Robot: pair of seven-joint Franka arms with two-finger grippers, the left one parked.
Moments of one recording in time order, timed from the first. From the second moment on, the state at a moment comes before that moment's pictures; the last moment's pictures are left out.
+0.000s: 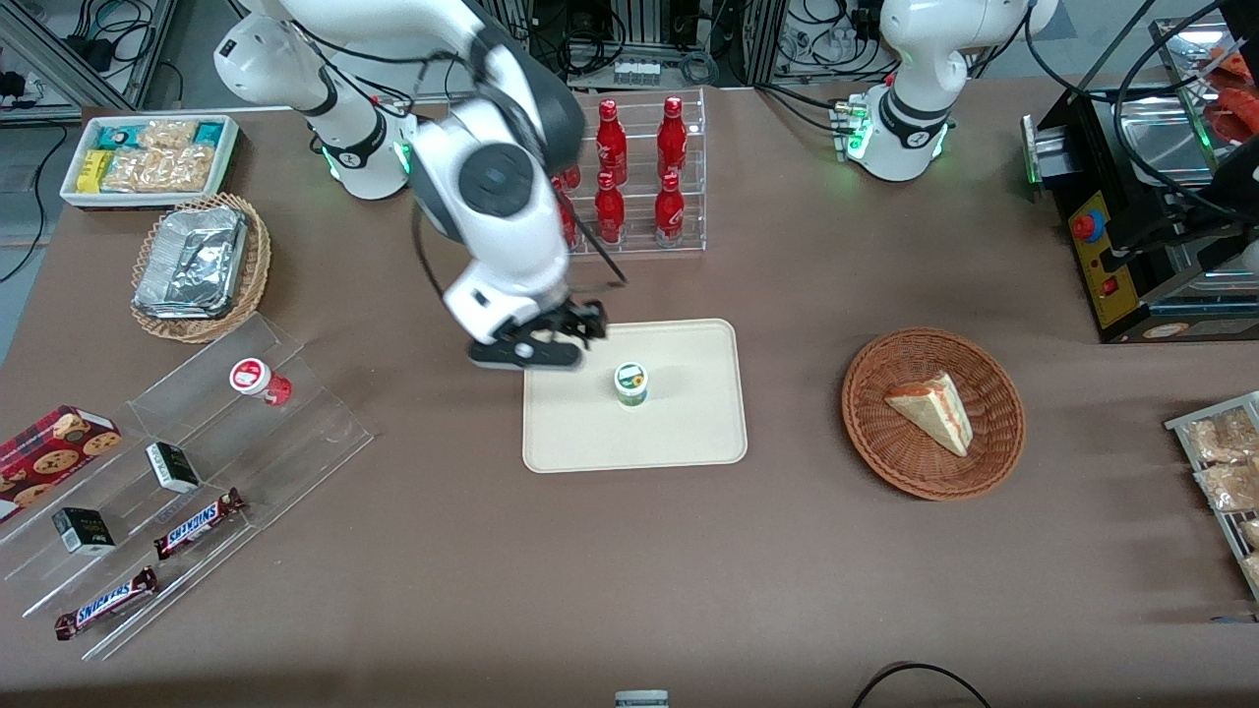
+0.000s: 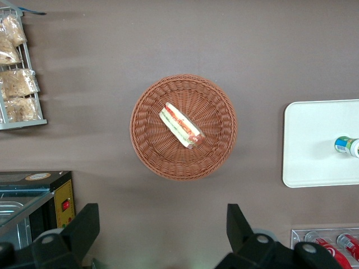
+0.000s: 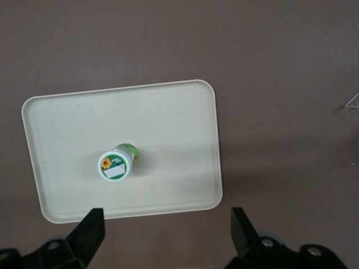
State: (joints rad) arm 0.90 0.31 -0.31 -1.54 0.10 1.83 0.66
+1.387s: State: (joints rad) arm 0.16 -0.08 -0.30 -1.69 0.02 1.52 -0.07
